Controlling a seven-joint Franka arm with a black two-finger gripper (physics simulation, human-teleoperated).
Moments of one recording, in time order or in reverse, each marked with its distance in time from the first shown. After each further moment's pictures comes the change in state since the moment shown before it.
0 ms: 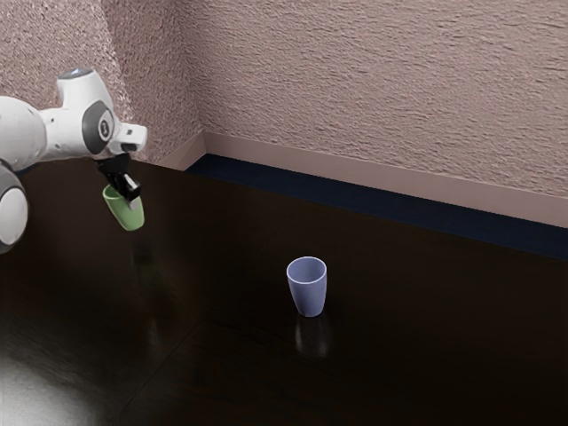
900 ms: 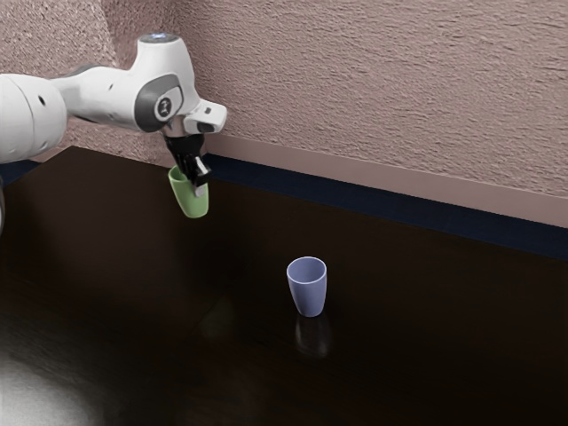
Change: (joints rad) arm -0.005 -0.141 -0.364 0.000 0.282 -0.134 -0.313
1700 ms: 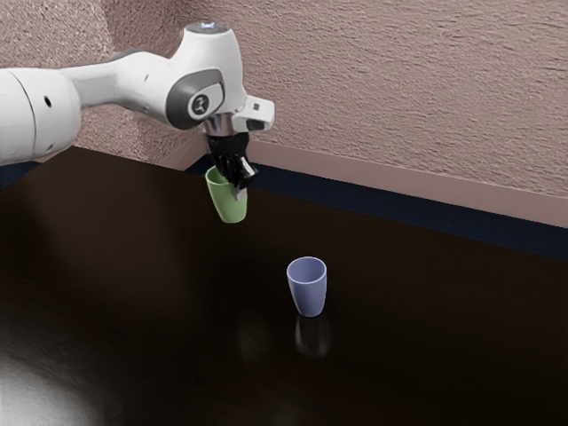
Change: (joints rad) arm -0.001 -0.044 -0.205 0.001 0.095 -0.070 -0.280
